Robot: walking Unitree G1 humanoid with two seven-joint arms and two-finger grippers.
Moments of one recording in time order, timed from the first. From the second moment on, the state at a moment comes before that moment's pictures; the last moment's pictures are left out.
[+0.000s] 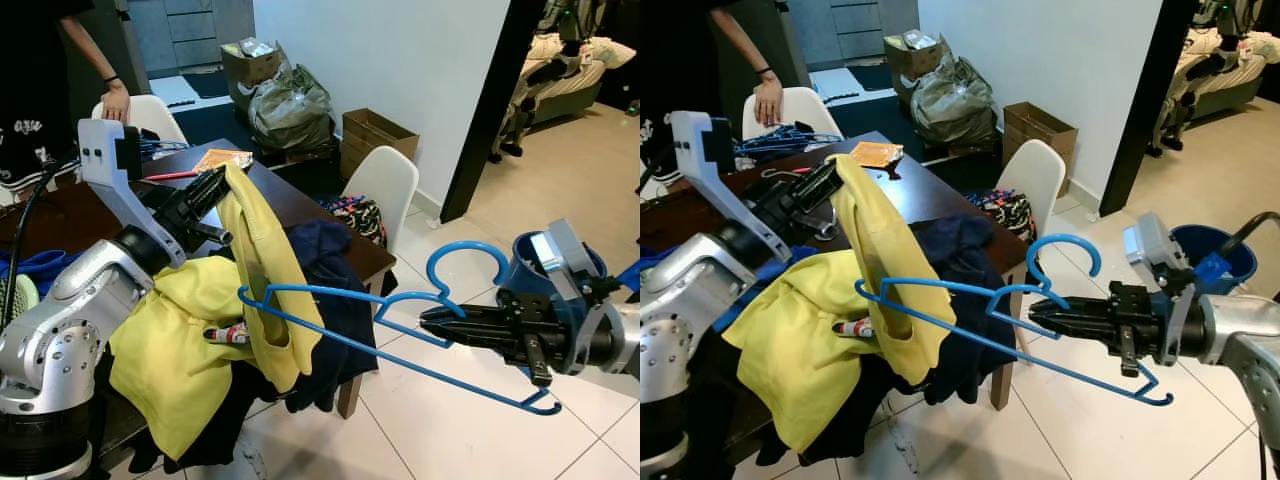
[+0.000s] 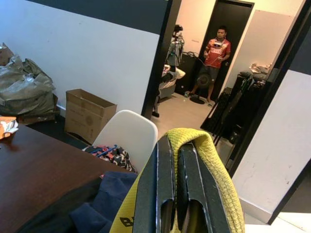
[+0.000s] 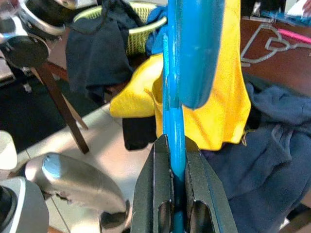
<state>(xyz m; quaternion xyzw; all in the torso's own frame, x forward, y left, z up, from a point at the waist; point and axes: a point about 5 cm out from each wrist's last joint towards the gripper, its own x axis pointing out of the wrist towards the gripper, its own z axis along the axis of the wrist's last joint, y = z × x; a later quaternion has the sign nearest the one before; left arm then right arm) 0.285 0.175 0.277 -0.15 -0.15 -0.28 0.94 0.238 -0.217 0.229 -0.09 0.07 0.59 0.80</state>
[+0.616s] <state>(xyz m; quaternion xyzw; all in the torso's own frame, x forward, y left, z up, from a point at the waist) 0.285 0.173 0.280 -0.14 -0.15 -0.29 0.93 0.241 -0.237 0.238 -0.11 0.07 0.55 0.82</state>
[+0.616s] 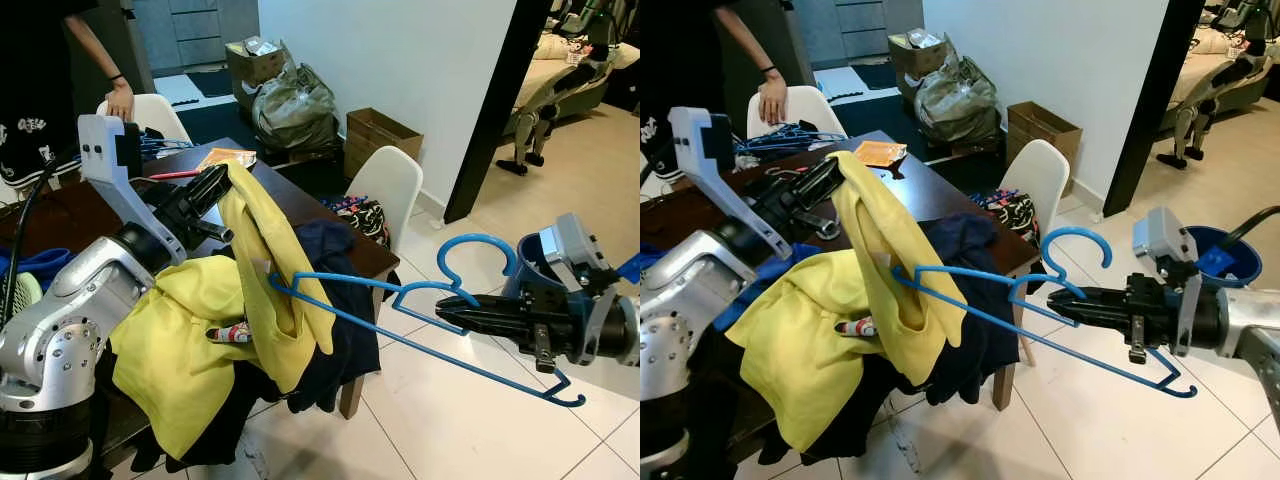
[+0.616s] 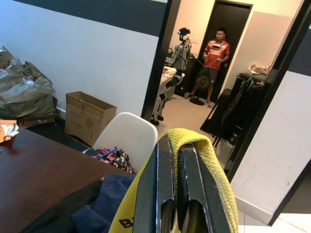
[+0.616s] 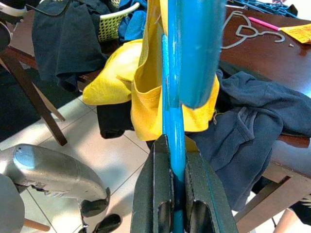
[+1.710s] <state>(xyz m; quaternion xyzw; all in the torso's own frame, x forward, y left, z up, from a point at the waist) 0.291 0.136 0.290 -0.13 -0.15 -0.37 0.91 0.247 -0.171 0.243 -0.19 0.04 0.67 0.71</state>
